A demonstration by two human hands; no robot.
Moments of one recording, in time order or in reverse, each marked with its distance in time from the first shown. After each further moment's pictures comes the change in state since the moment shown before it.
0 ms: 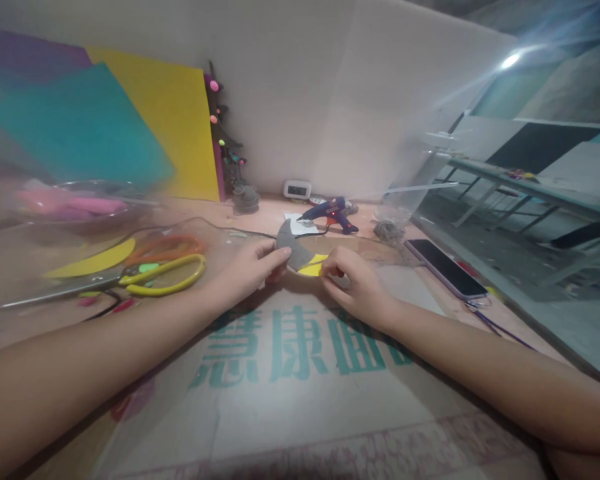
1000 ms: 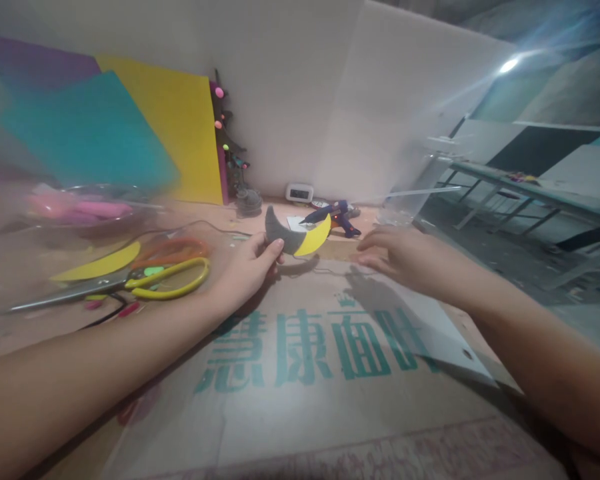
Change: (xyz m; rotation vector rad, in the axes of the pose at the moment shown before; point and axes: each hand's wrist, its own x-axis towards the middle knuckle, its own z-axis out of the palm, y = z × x) left_hand 0.001 0.000 0.003 -0.127 0.200 0.033; right_hand 0.022 0.011 -0.090 -0.292 -0.353 0.372
